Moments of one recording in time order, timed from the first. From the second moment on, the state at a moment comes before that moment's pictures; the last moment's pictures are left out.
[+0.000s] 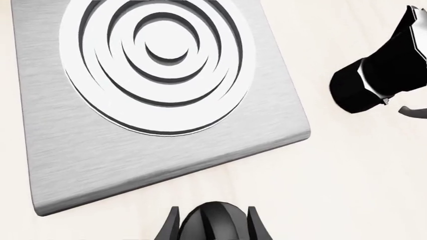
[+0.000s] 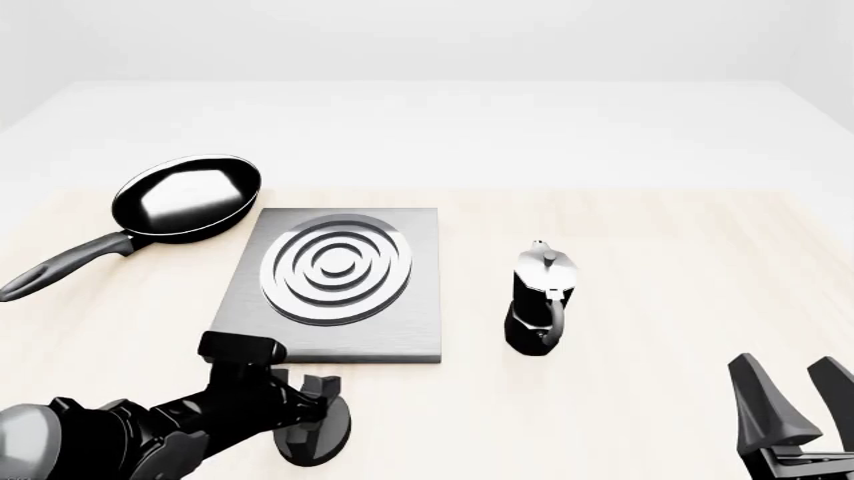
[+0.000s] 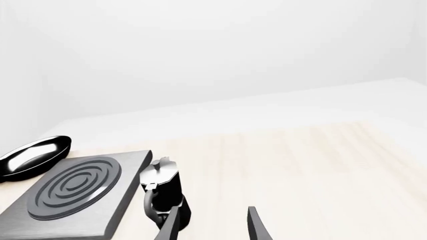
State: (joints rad) left arm -0.52 1.50 -0.31 -0.40 -0.33; right arm 0.06 0.02 0.00 -0.01 0.16
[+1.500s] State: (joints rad) left arm -0.35 1.39 -0.25 -0.36 -0.28; right arm 0.06 0.02 0.00 -0.01 0.14
